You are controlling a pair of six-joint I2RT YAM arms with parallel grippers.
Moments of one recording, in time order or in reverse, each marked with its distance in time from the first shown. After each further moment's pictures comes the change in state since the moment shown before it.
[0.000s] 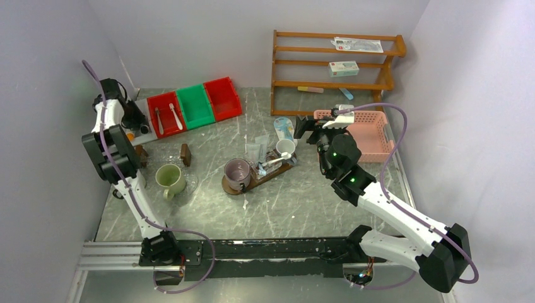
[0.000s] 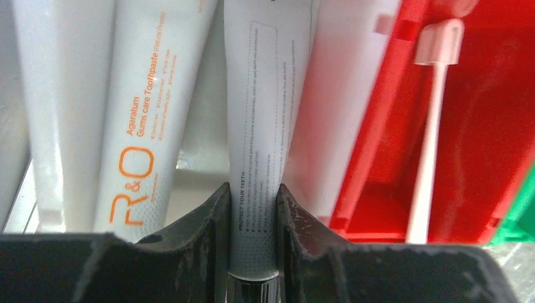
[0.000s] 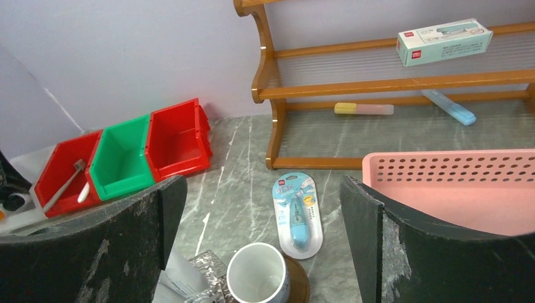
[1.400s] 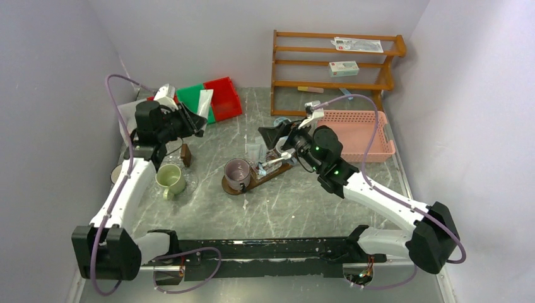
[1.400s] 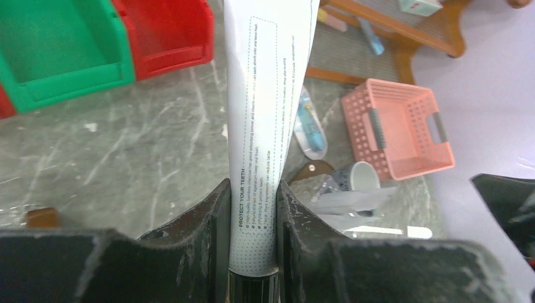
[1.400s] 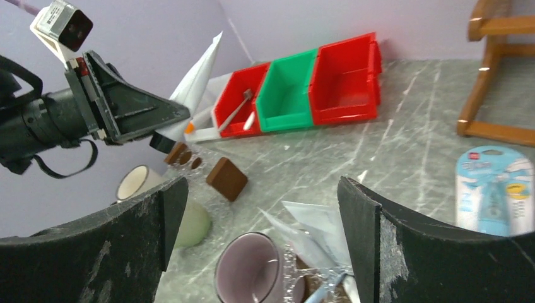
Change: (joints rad) left arm -0.437 -1.039 -0.902 0.546 0.246 -0.221; right arm 0.039 0.160 0.042 0.070 -0.463 0.275
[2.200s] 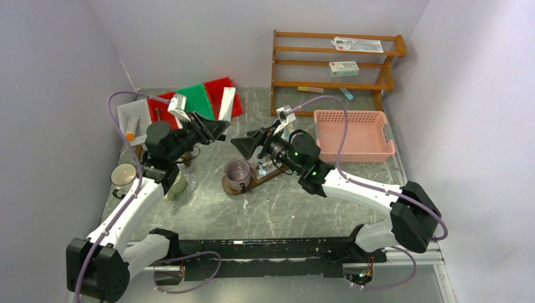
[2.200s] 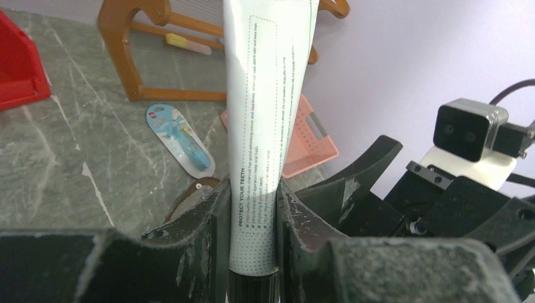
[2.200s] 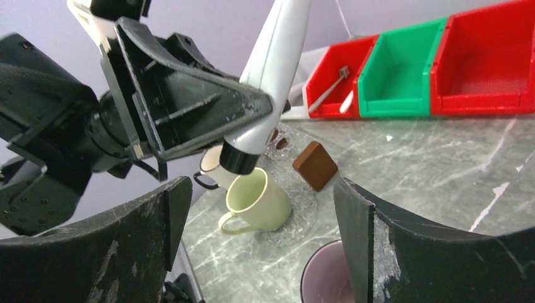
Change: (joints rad) left arm -0.222 -0.167 -0.256 0.479 0.039 -0.257; right arm 0.147 0.216 0.050 0.219 -0.117 0.124
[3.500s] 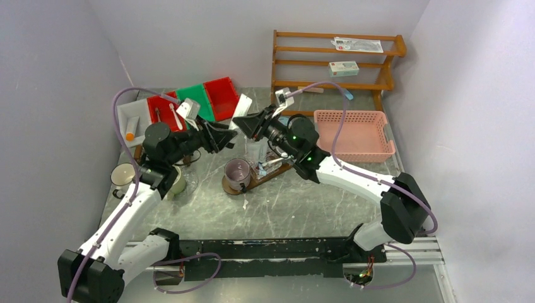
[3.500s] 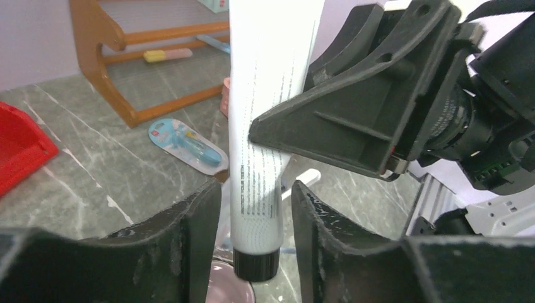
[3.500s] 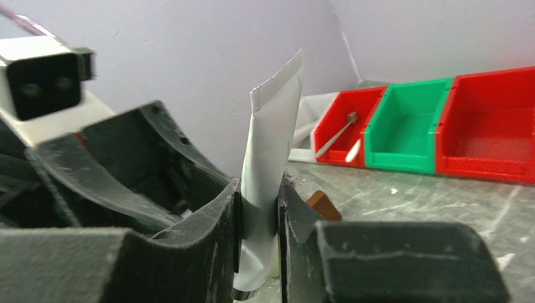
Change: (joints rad) left arm -0.068 -0.085 0.014 -0.074 0.121 0.330; right arm -0.051 0.103 0.161 0.062 -0.063 0.002
